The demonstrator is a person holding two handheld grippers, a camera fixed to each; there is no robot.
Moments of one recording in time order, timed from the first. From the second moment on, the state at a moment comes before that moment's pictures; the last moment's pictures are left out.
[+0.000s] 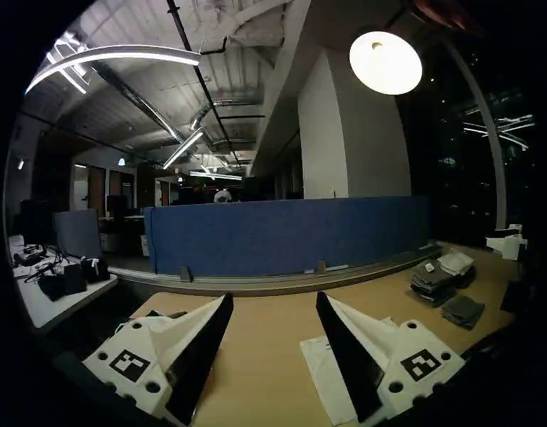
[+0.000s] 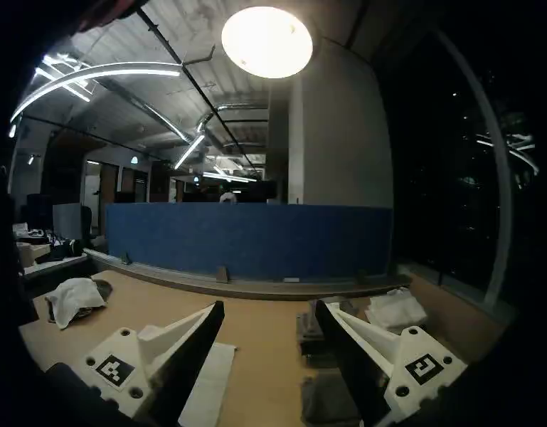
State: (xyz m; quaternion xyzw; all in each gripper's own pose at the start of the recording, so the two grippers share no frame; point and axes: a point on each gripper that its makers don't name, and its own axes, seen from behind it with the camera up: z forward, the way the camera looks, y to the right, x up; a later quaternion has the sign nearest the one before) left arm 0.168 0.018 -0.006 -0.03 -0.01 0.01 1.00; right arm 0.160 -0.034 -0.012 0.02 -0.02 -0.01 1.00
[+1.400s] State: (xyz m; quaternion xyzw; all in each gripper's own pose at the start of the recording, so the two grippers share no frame) left arm 0.051 0.092 -0.043 -0.25 -0.27 0.08 0.93; right arm 0.058 -0.118 -0.055 0.24 -0.30 -0.10 0.92
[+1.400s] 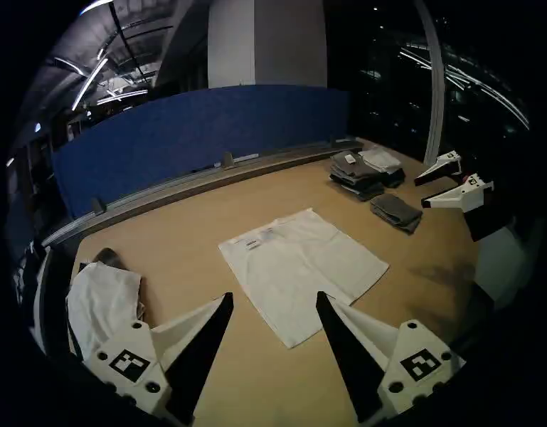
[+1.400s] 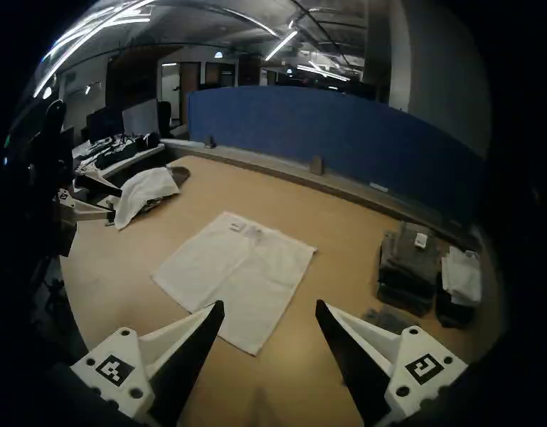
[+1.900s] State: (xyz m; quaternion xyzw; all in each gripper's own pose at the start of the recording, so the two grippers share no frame) left arm 0.000 0.104 -0.043 -0.27 -0.30 0.10 0.91; right arm 0.006 -0.127 -0.054 0.25 -0.32 -0.12 0.90
